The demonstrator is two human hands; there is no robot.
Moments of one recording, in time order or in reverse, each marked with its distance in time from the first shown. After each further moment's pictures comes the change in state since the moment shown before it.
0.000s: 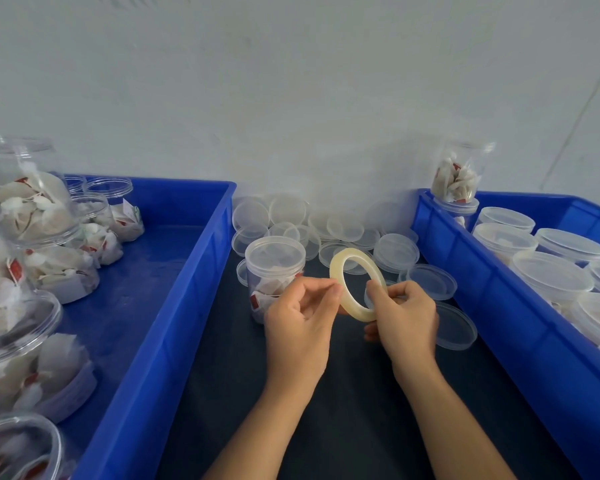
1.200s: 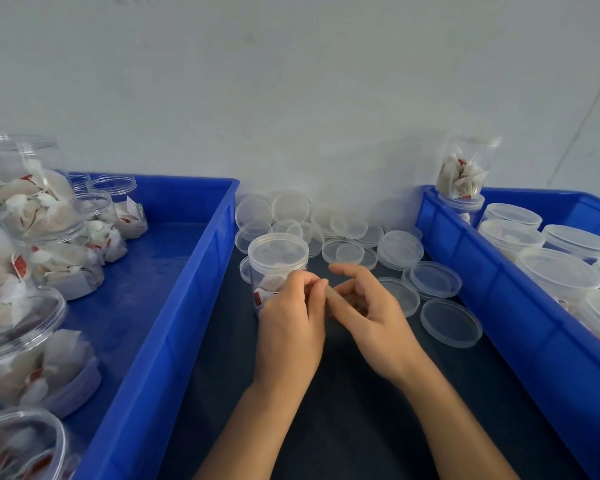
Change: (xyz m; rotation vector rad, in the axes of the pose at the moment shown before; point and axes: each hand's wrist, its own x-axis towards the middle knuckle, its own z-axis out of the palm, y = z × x) left_hand 0.005 0.009 -0.018 0.713 -0.007 0.277; right_hand -0.032 -0.020 0.002 -0.046 -0.571 -0.384
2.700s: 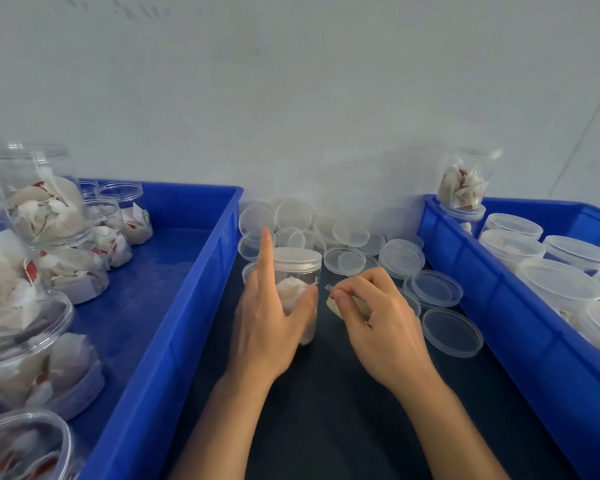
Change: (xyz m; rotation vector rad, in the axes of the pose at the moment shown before) left_hand 0.018 -0.029 -0.018 0.023 -0.065 -0.072; right_hand -0.001 -0.001 -0.003 -0.539 0.179 -0.145
